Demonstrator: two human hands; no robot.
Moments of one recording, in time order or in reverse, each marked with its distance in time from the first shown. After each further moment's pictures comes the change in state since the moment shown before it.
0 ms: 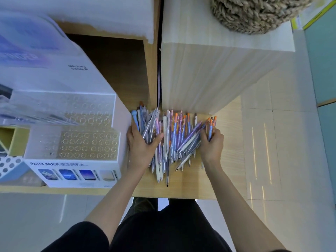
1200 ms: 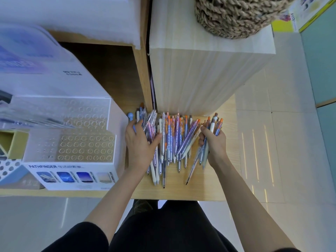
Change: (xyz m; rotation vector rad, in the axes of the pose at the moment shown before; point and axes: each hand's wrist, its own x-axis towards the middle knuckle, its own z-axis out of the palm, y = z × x) left_hand -0.003 0.020 0.000 0.291 0.124 0.230; right_hand 0.012 -0.014 -0.030 0.533 -0.236 0.129
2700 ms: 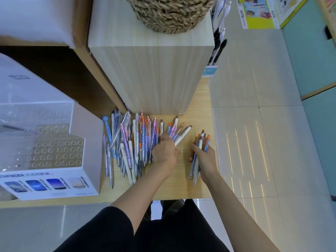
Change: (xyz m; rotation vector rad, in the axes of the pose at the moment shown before) left_hand -0.035 0.097 0.098 0.341 -0.413 -0.026; right_hand -0.019 0.028 -0.068 -0.079 0.063 0.149
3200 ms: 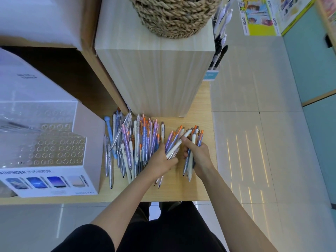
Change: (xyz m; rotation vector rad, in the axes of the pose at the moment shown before) left_hand -0.013 -0.038 -0.002 -0.648 -0.323 0.070; right_hand 0.001 -0.022 0.018 0.148 -0.181 0.065
